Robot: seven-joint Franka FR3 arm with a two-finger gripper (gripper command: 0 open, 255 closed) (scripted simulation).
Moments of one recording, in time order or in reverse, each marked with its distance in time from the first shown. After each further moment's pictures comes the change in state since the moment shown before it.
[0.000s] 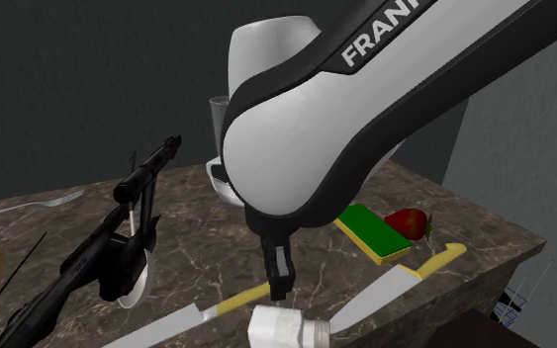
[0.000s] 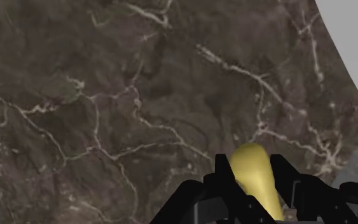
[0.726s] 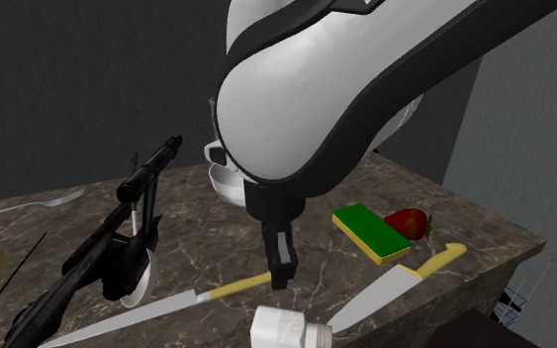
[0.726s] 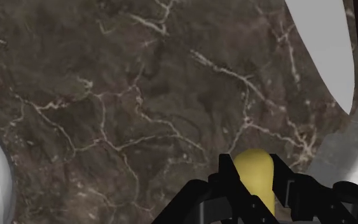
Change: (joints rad) arm 0.007 -0.054 -0.006 0.021 0.019 -0.082 -0.015
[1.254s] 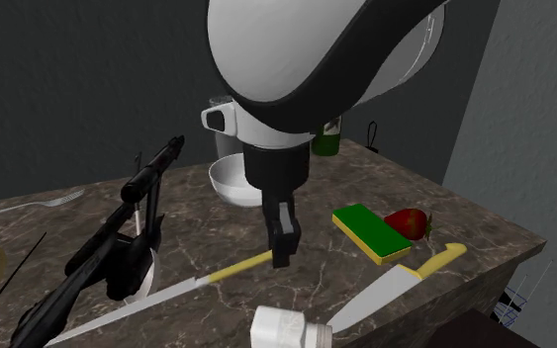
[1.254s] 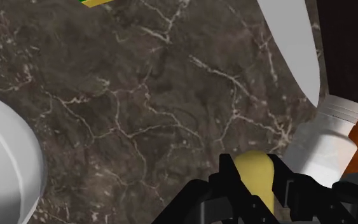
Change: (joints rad) arm 0.004 -0.074 -0.014 0.050 0.014 -0.123 -0.015
